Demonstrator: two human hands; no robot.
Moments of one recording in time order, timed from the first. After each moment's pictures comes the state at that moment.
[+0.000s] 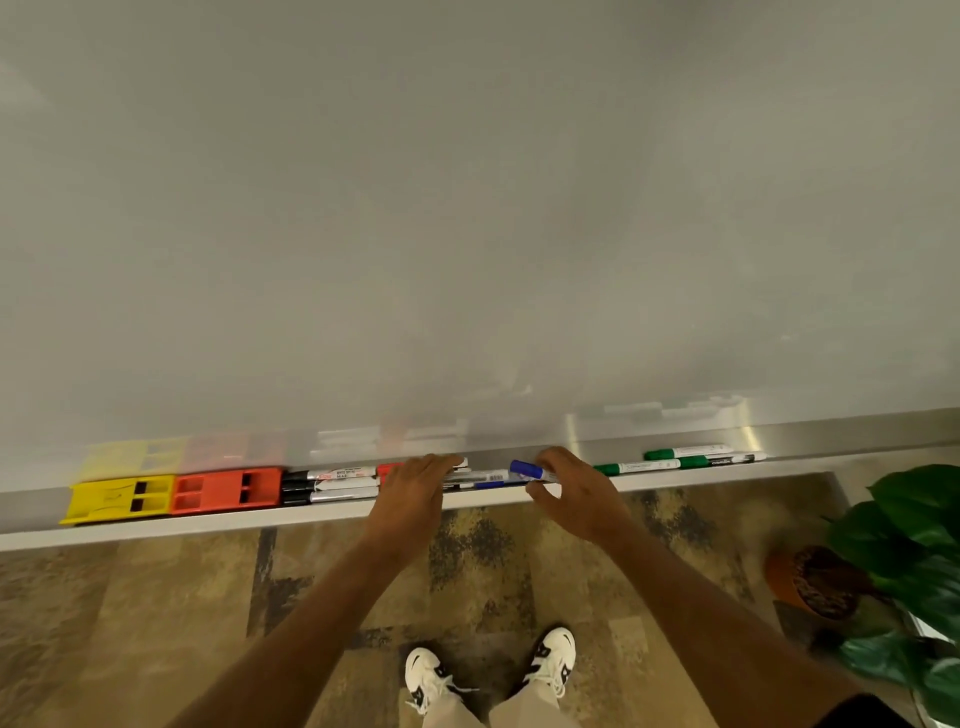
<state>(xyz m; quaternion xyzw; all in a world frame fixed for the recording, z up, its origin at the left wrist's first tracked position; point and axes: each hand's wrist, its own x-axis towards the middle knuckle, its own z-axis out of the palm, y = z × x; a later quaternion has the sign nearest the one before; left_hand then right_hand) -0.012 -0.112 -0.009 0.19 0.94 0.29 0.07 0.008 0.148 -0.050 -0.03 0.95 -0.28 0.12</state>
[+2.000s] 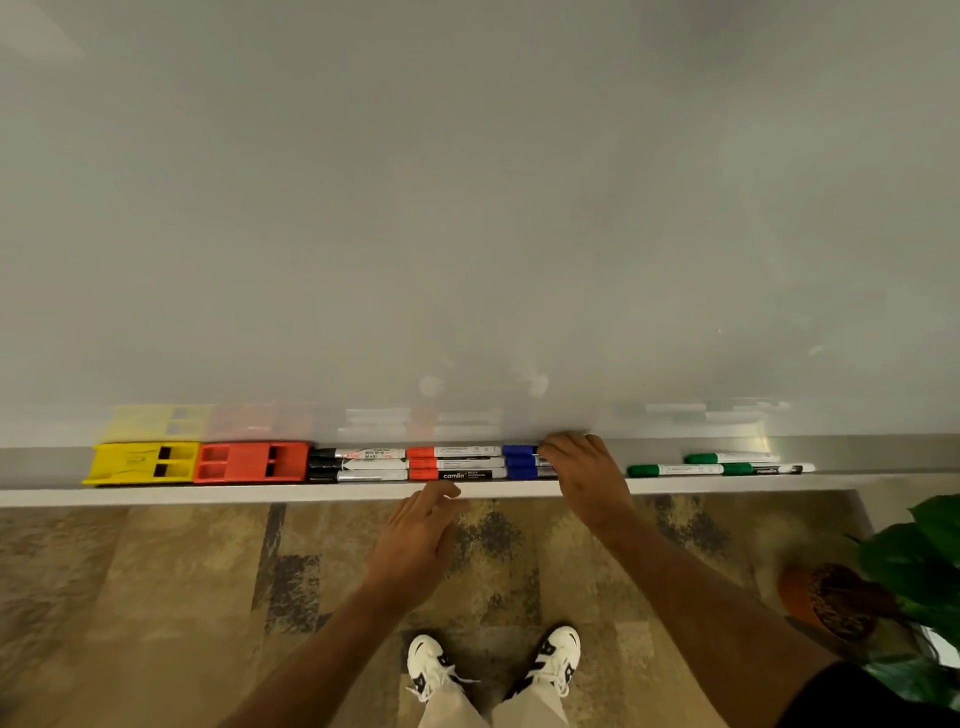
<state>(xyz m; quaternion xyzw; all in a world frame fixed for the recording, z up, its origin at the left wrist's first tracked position) 0.037 -0.156 -0.053 0.17 0.94 0.30 0.07 -0.017 0.113 -0.071 -0.16 0.98 -0.08 0.04</state>
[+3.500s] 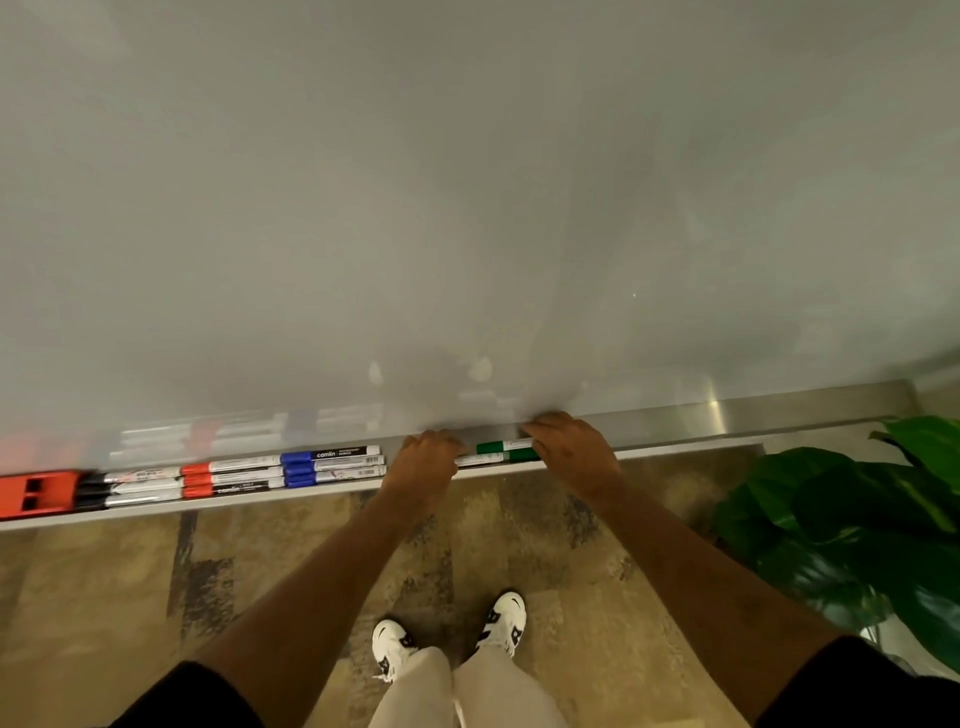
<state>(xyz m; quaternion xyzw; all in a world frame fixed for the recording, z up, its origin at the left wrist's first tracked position) -0.030 0.176 -0.054 0.24 0.94 0.11 0.20 0.001 0.412 -0.052 -0.14 0.98 -0.14 0.08</state>
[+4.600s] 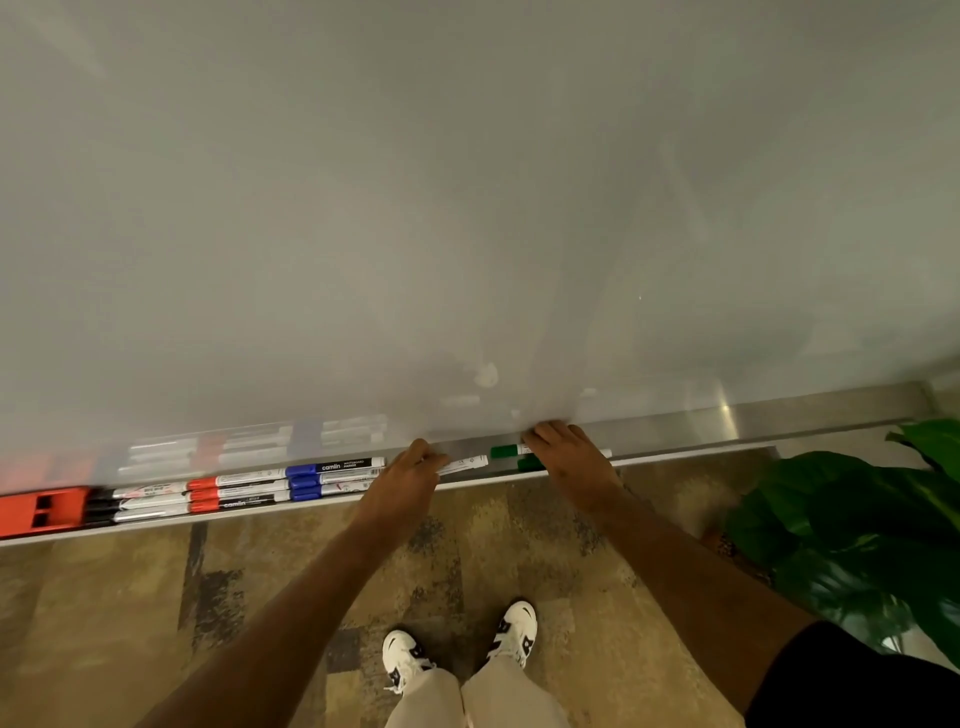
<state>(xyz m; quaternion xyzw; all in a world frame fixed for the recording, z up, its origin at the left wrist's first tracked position) -0.009 0.139 -0.044 0.23 0.94 0.20 0.13 0.002 0.408 -0.069 -0.18 0.97 -0.06 0.11</state>
